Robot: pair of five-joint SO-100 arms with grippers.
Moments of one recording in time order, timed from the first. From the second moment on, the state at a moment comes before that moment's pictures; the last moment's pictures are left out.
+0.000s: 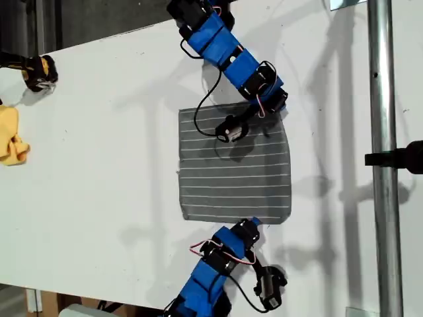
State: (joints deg) arm 0 24.3 83.9 91.5 64.1 -73.7; arm 1 -37.3 70.1 95.7 62.0 83.8
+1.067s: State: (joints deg) arm 0 29.1 63.5 67.1 78.3 -72.2; arm 1 -37.3 70.0 95.4 62.5 83.8
